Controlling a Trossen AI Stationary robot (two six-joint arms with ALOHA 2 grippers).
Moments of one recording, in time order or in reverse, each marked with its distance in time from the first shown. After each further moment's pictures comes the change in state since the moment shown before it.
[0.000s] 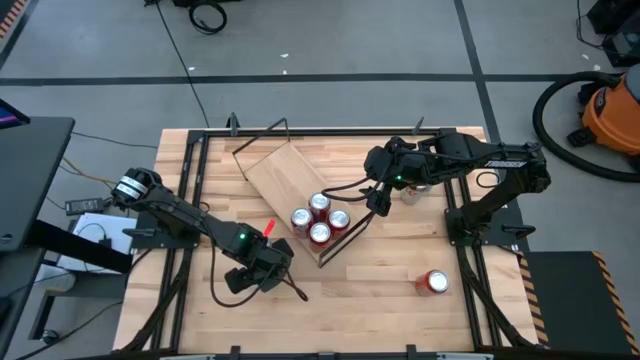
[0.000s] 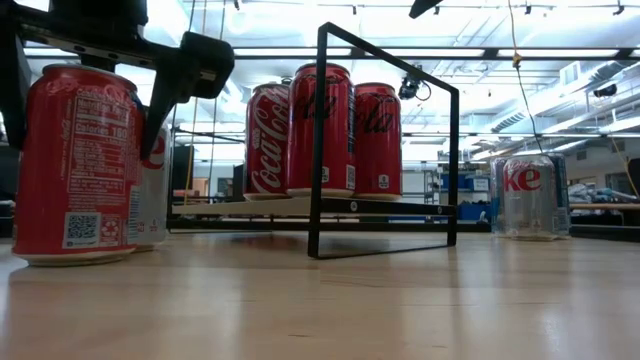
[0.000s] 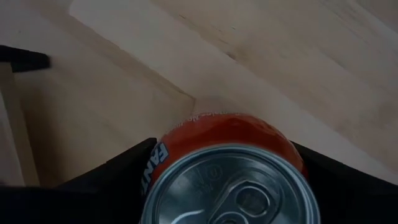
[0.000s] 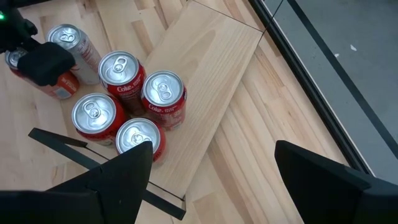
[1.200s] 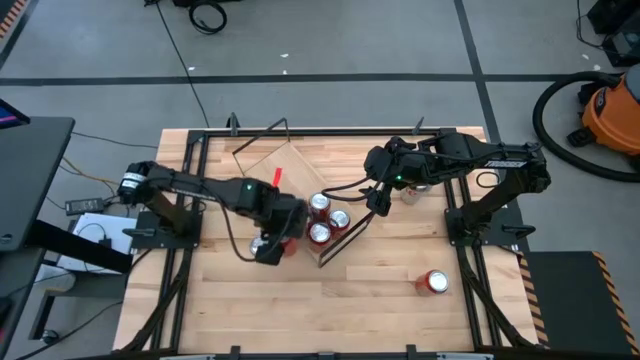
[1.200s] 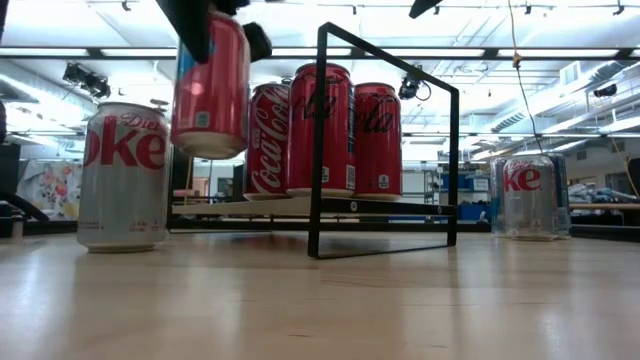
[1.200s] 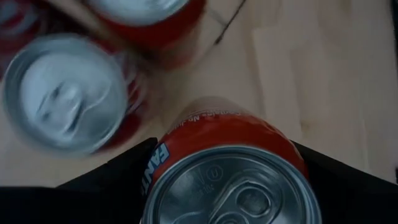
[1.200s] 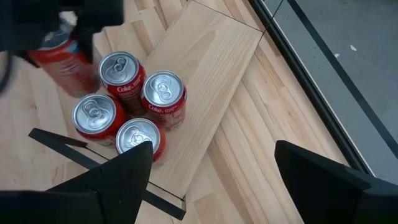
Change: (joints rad) left arm 0.268 0.002 0.348 -0.276 0.001 -0.521; right arm 0.000 0.000 0.000 0.000 0.000 0.000
